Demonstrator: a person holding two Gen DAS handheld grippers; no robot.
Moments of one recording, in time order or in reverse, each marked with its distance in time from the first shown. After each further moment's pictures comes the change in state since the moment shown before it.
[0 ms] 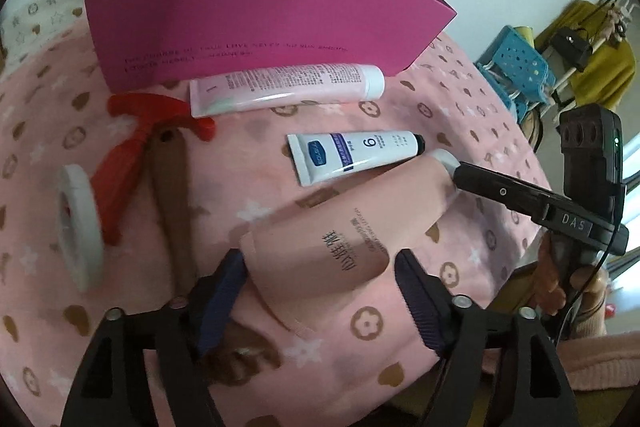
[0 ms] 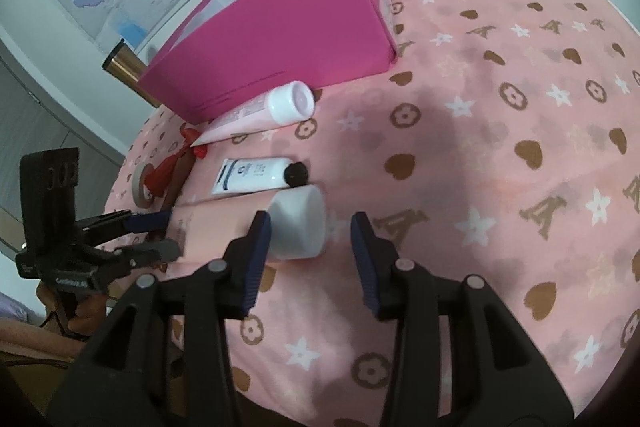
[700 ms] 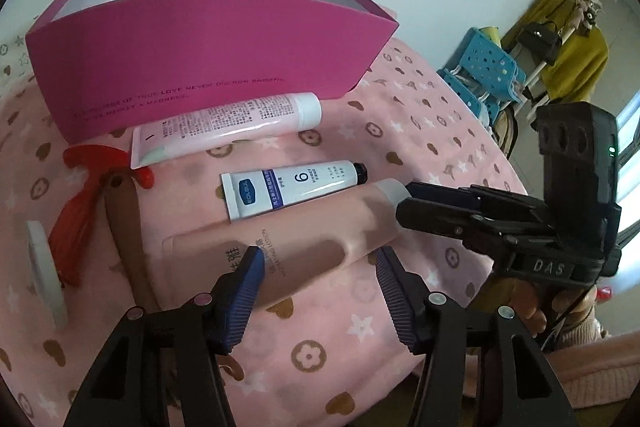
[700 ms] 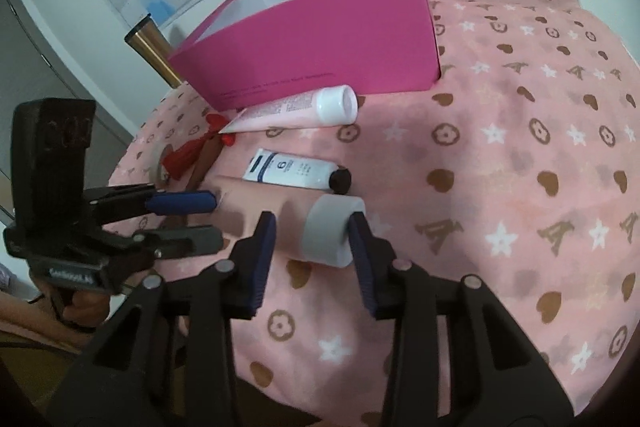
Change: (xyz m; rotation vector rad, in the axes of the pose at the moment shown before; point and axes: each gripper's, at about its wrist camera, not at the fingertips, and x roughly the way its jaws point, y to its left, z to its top) left arm -0.005 -0.032 0.011 0.081 -0.058 -0.064; right arm -0.004 0.031 0.000 -0.118 -0.005 0.000
